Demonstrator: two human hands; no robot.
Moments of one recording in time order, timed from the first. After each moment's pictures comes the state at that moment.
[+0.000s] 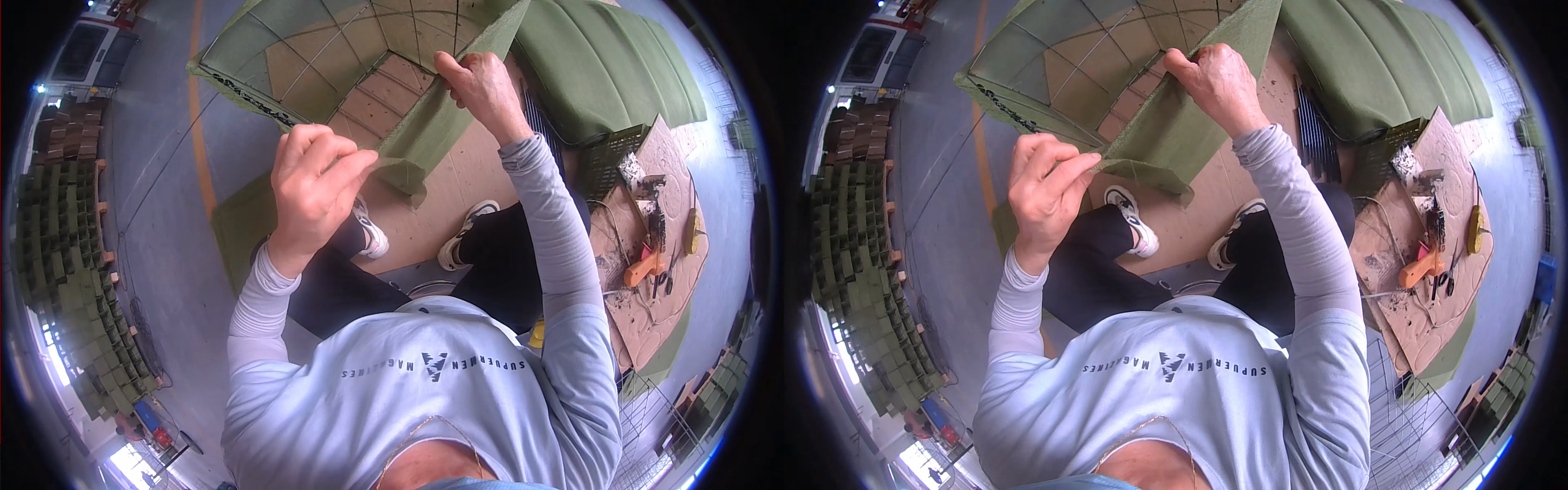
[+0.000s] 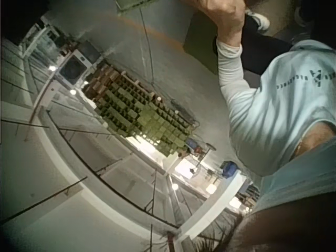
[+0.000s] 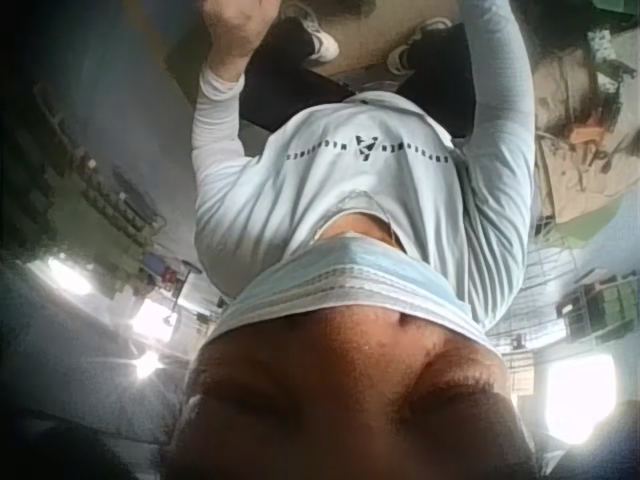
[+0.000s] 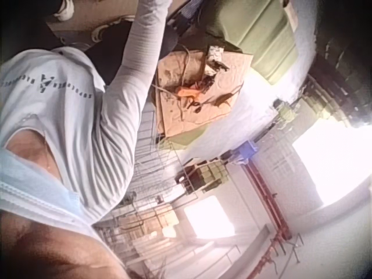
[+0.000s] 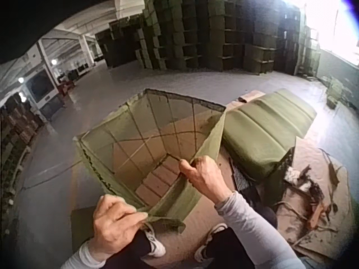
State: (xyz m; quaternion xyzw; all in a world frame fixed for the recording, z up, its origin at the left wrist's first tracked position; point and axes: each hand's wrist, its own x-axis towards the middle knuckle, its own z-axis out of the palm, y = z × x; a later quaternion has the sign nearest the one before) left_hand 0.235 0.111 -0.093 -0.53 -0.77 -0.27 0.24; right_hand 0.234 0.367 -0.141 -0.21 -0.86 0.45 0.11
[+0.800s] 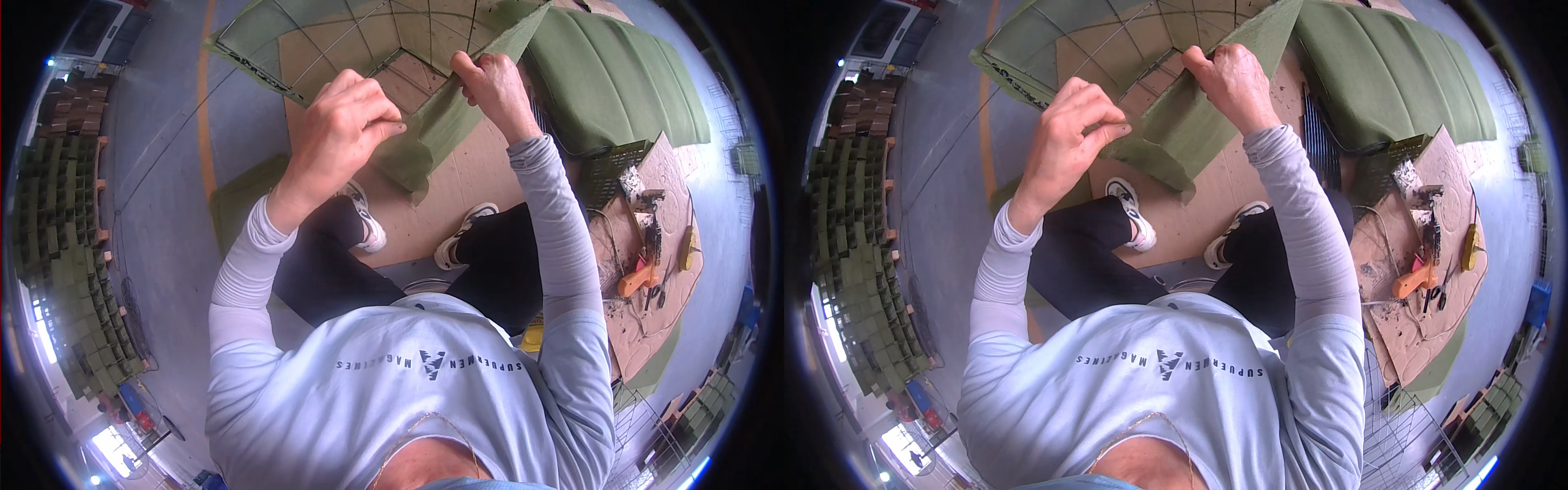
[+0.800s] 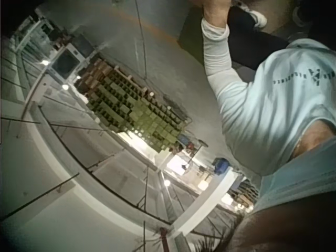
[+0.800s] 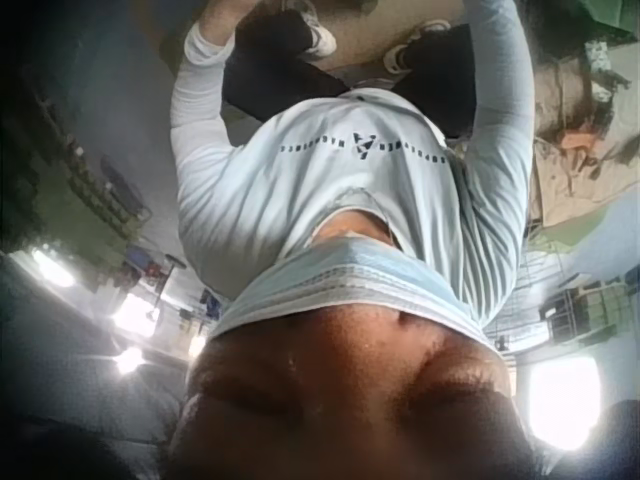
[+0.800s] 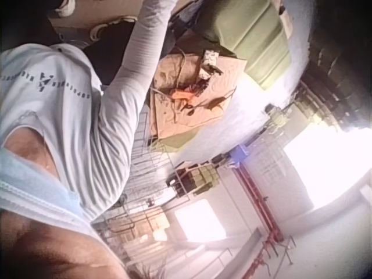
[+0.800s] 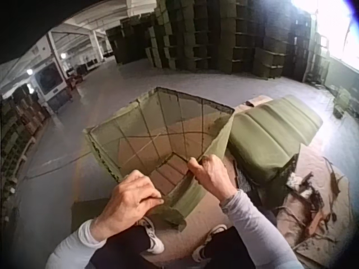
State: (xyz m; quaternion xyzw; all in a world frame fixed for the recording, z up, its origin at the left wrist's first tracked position) left_hand 0.210 0.136 -0.082 -0.50 -0.79 -0.33 0.10; right_hand 0.226 0.379 -0.160 -0.15 -0.90 0.39 0.13
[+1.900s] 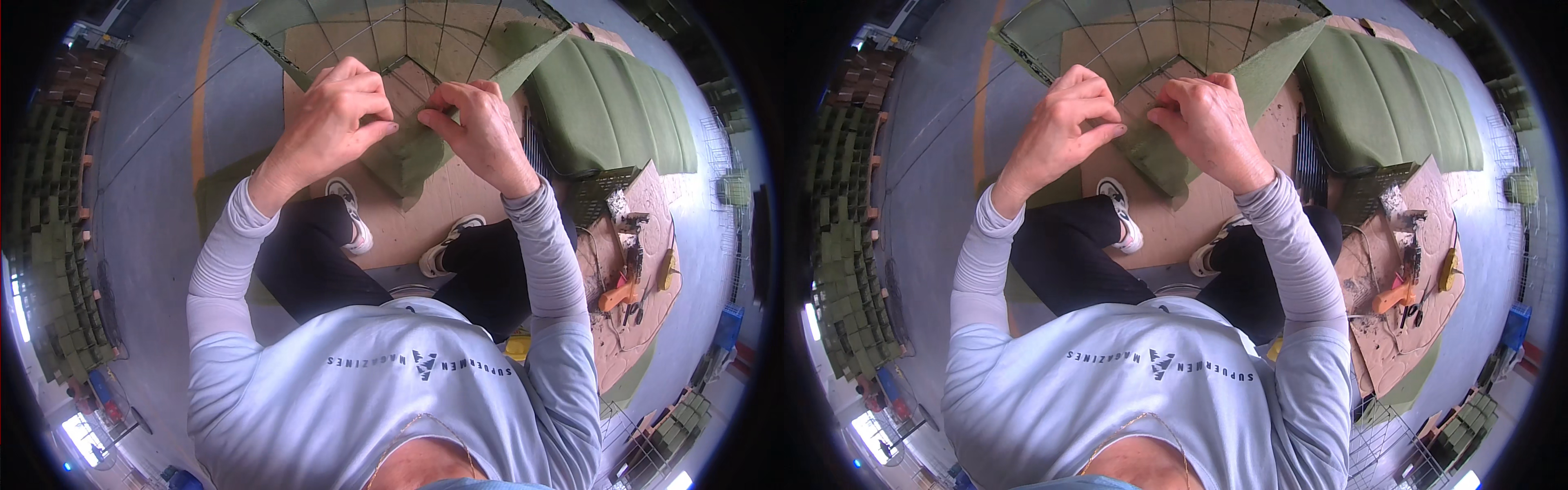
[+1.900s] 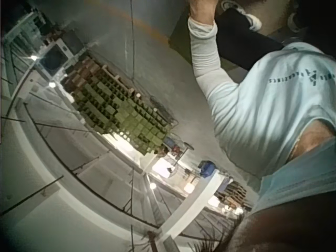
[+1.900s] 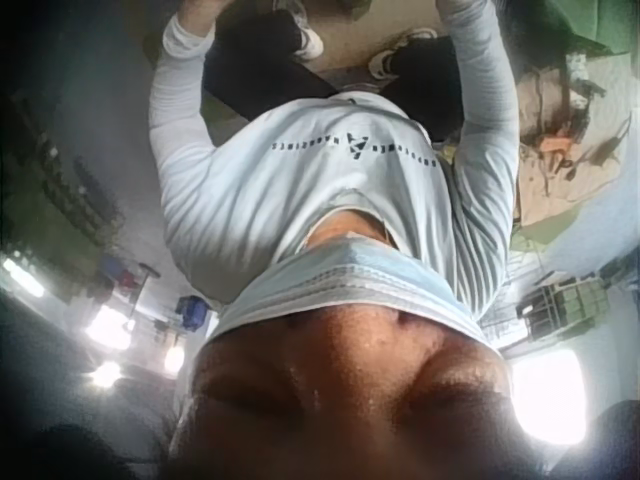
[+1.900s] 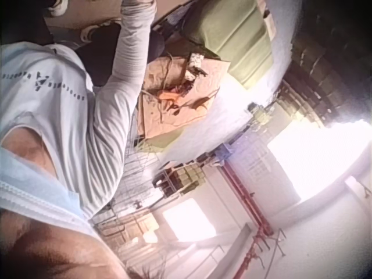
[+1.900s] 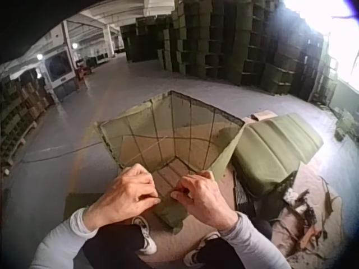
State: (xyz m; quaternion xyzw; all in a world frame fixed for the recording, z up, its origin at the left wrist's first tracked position) left_hand 0.194 0.103 -0.072 -0.53 -0.80 -0.28 0.07; right_hand 0.270 0.314 -0.099 0.11 -0.92 0.33 0.18
